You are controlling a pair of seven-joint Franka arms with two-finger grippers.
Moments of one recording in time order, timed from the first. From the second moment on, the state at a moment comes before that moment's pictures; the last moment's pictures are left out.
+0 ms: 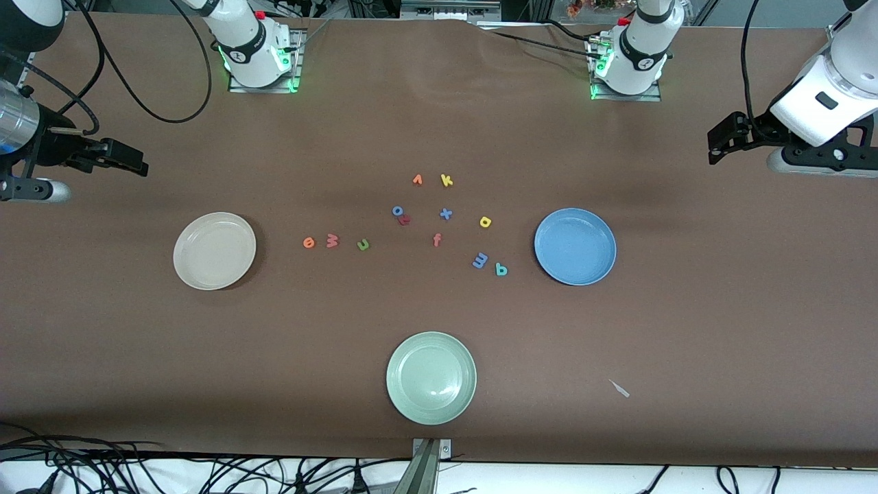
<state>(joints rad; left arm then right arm) 0.00 -0.03 -0.11 -1.63 0.02 1.55 -0.05 0.08 0.06 -0.08 -1.61 0.03 1.52 0.07</state>
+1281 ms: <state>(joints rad) 0.00 -0.03 -0.11 -1.63 0.02 1.55 -0.05 0.08 0.06 -0.08 -1.61 0.03 1.52 0.07</state>
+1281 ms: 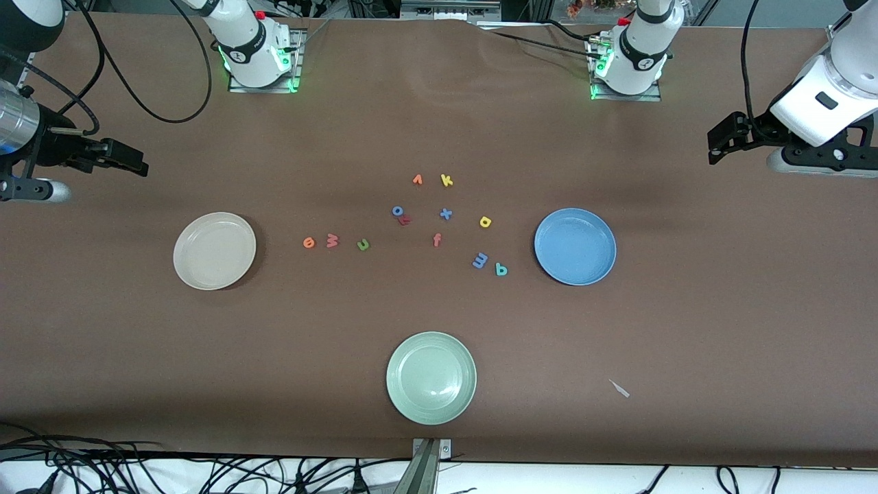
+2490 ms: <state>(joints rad) -0.24 0.26 -0.19 -1.60 0.00 1.64 -0.17 0.08 0.06 -0.08 -1.61 0.03 1.52 0.07</state>
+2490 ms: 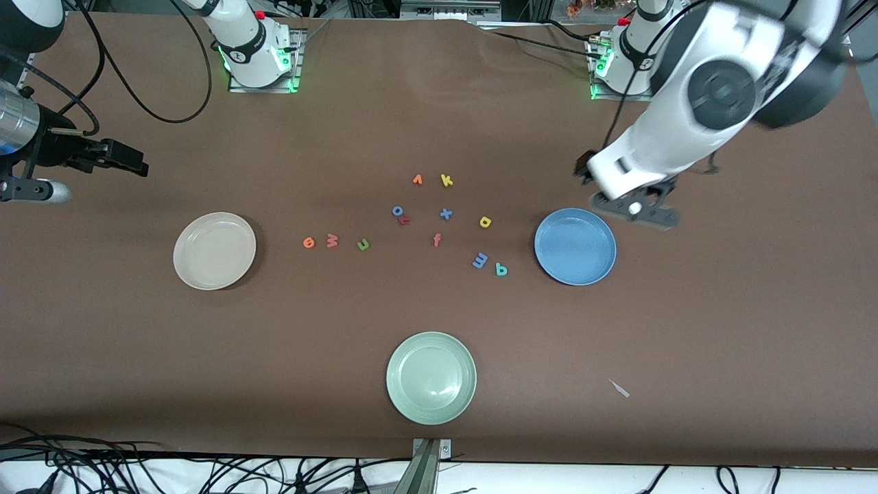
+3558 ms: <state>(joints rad) -0.50 0.79 -0.19 -1.46 0.02 2.23 -0.19 0.14 0.13 -0.07 -1.62 0.03 1.57 0.07</state>
